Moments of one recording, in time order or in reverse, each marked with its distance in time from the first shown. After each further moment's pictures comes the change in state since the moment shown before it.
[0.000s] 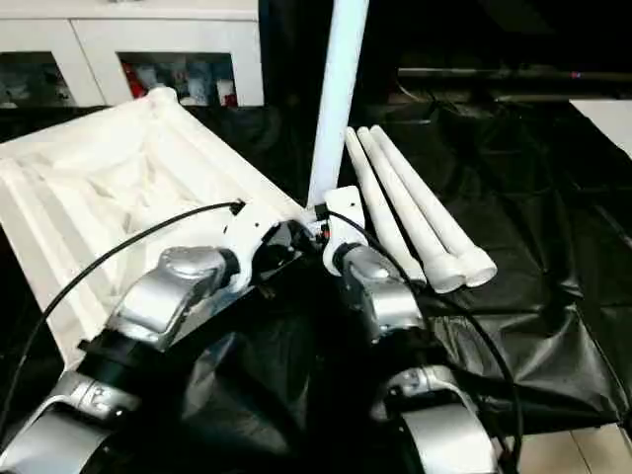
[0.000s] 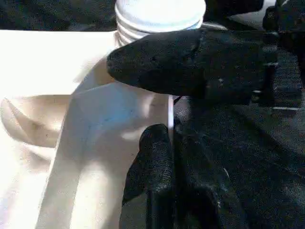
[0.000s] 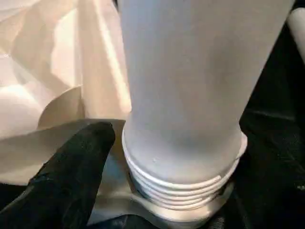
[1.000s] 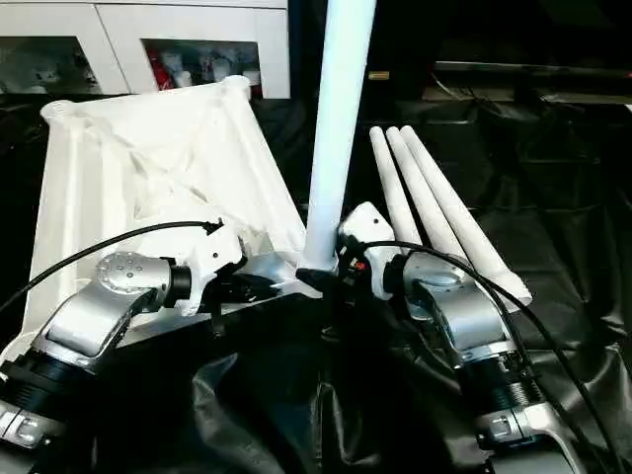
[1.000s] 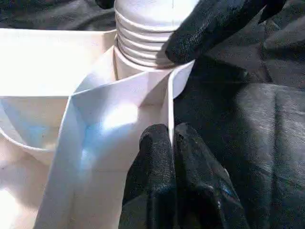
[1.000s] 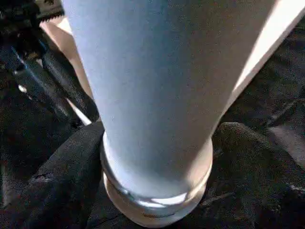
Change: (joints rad) left arm 0.114 0.265 -0.055 -0.163 -0.099 -0.164 -0.417; right arm 0.155 -0.352 0.166 -0.420 0.061 0.148 0.542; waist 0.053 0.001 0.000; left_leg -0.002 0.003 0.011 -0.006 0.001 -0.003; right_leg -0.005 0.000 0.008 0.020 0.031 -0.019
